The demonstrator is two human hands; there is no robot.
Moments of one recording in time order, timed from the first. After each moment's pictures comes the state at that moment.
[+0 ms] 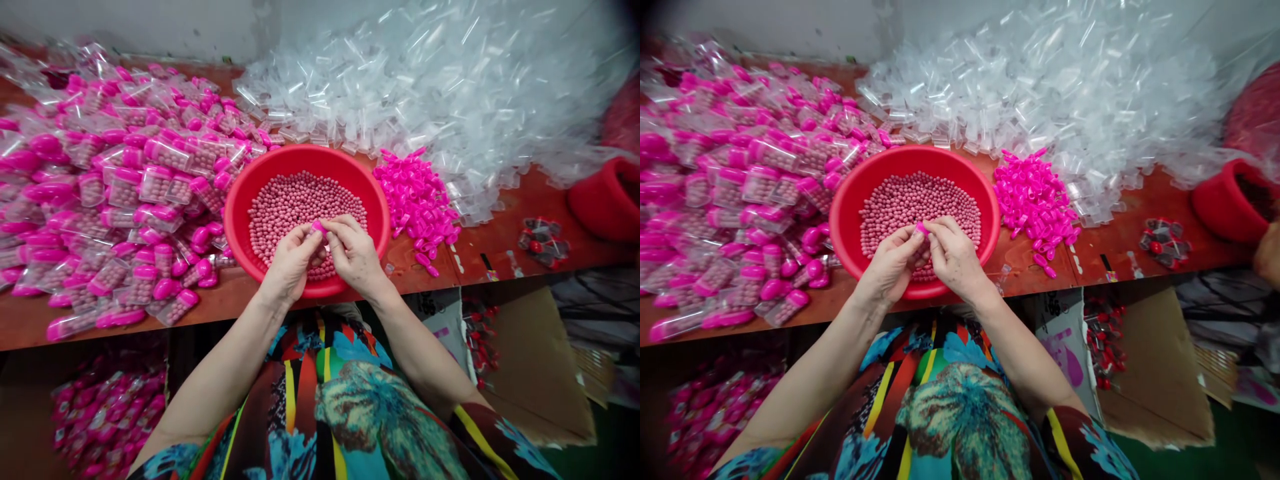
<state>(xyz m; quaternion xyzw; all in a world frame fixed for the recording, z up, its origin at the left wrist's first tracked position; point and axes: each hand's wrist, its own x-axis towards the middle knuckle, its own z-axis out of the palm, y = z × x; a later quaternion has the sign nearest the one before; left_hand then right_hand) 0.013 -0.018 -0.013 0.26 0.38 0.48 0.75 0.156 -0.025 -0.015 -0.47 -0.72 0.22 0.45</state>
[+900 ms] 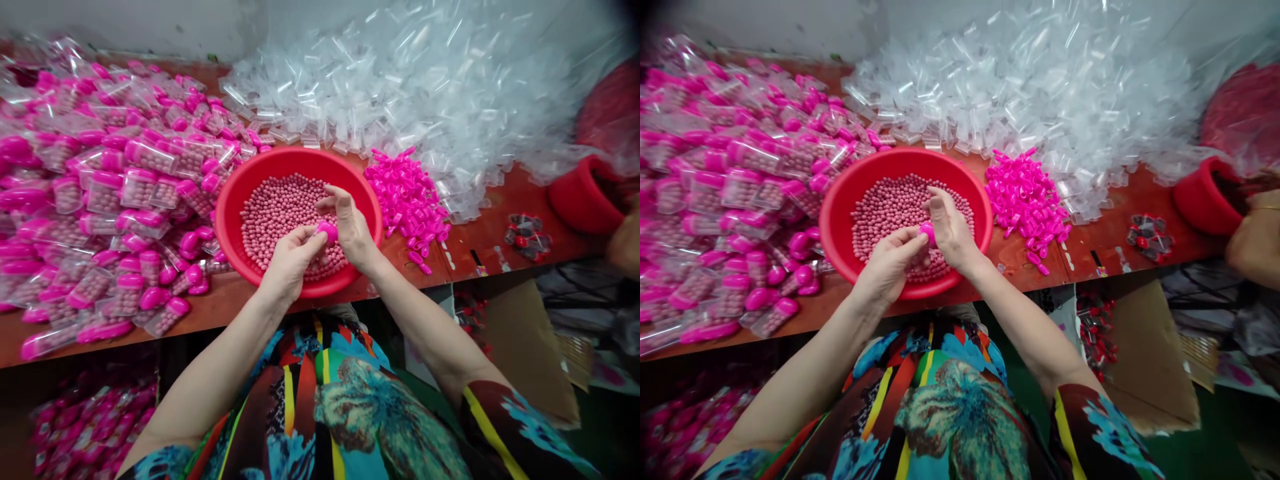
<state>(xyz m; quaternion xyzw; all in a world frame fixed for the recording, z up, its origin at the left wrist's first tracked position) 0.018 -0.015 -0.009 0.30 0.42 0.44 0.74 0.163 0.010 -0.013 -0.53 -0.67 0.33 0.41</state>
